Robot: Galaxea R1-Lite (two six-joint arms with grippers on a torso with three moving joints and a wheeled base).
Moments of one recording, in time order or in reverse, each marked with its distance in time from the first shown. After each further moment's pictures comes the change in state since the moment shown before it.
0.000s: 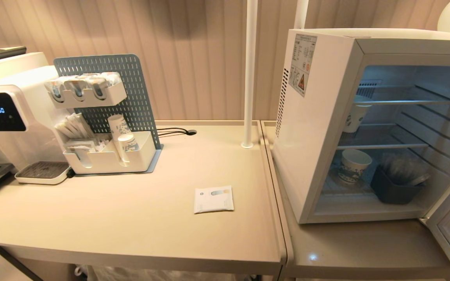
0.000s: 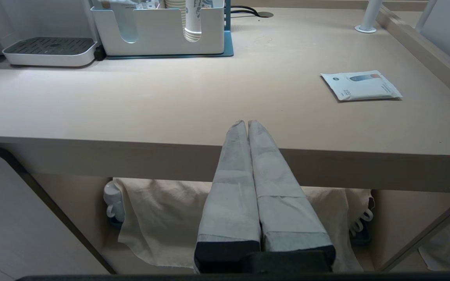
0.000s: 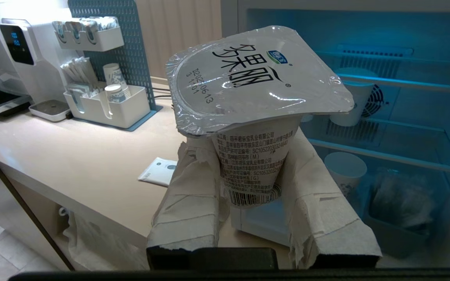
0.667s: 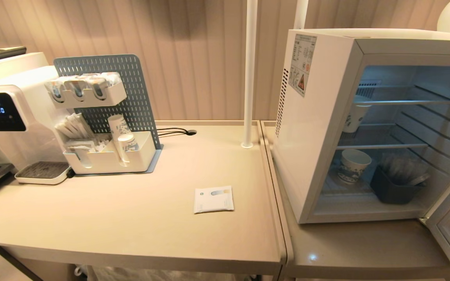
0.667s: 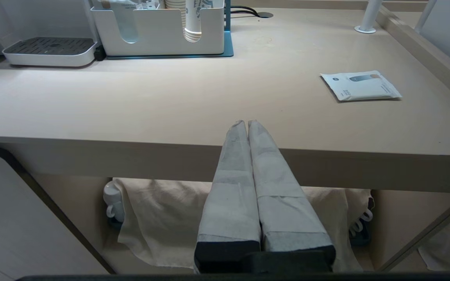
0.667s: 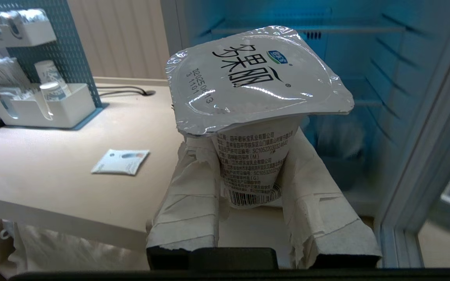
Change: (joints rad) left arm 0.000 0.000 0.000 0.000 0.000 0.000; right arm -0.206 -0.309 0.154 0.155 -0.018 0.022
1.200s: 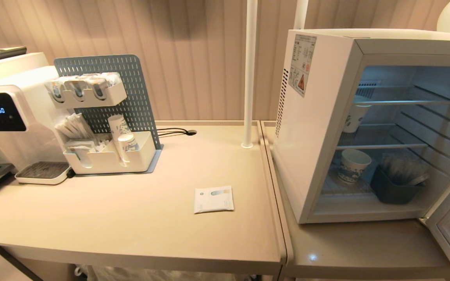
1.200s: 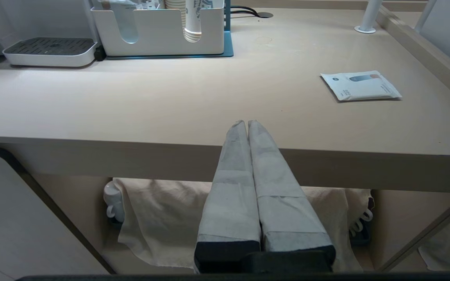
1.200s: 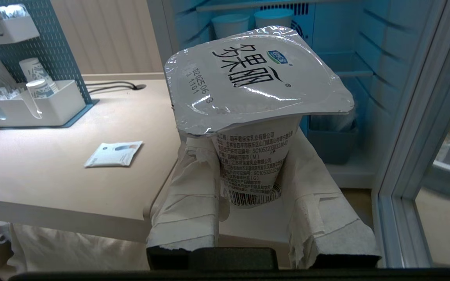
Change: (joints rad) left arm 0.000 0.000 0.000 0.000 0.000 0.000; right arm -0.031 -0.092 0.062 0.045 -0.020 0.032
